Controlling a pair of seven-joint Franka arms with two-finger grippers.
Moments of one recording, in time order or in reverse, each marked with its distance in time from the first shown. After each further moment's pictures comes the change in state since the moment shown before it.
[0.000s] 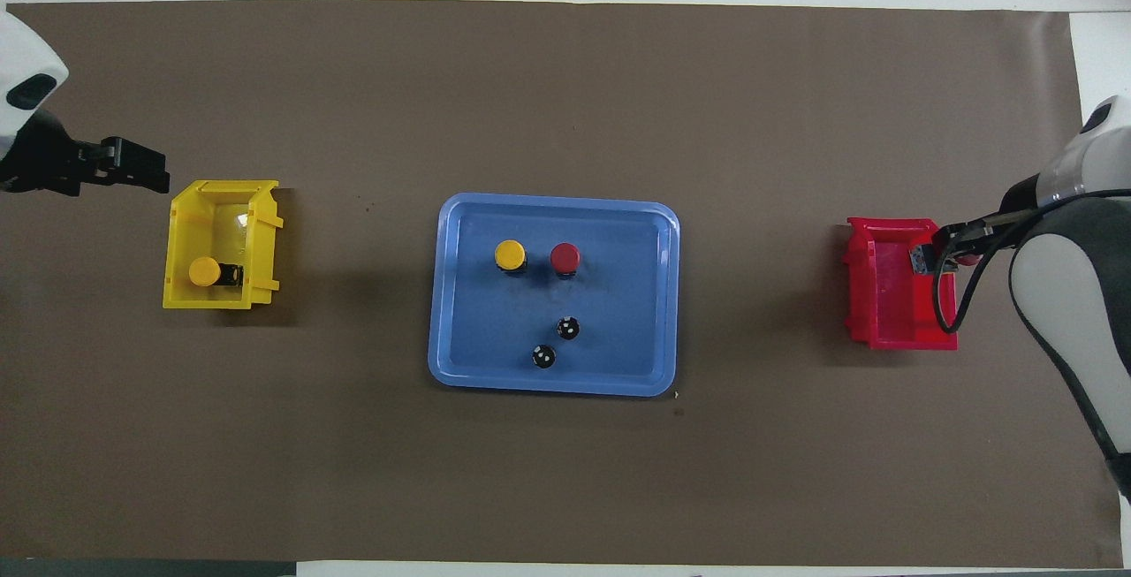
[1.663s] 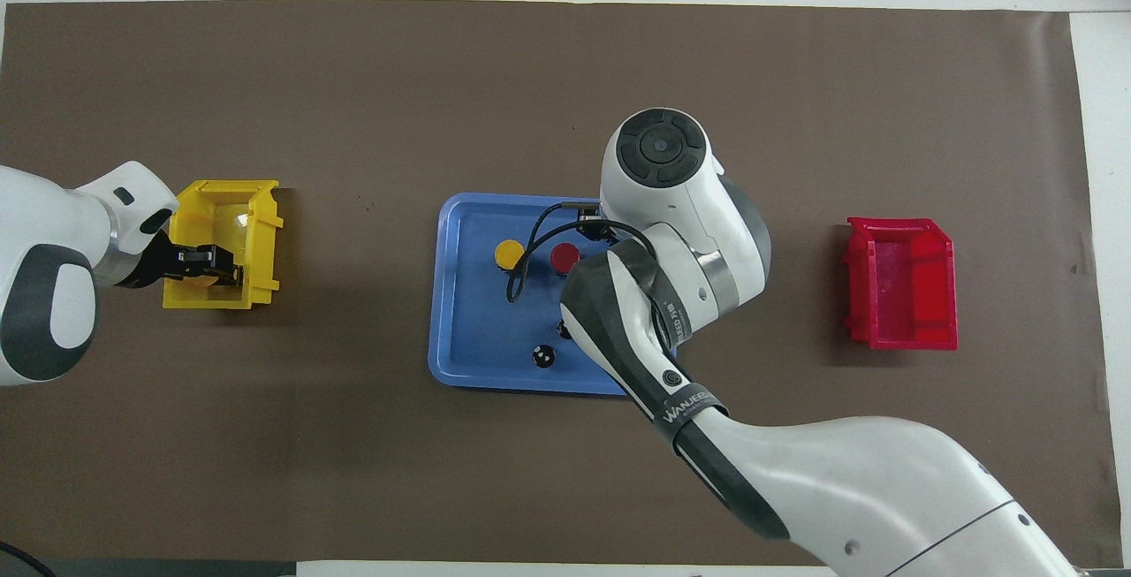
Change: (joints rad) left arm 0.016 -0.064 -0.015 -0.514 -0.012 0.419 0.006; right arm 0.506 0.404 0.008 0.141 0.034 0.286 0.777
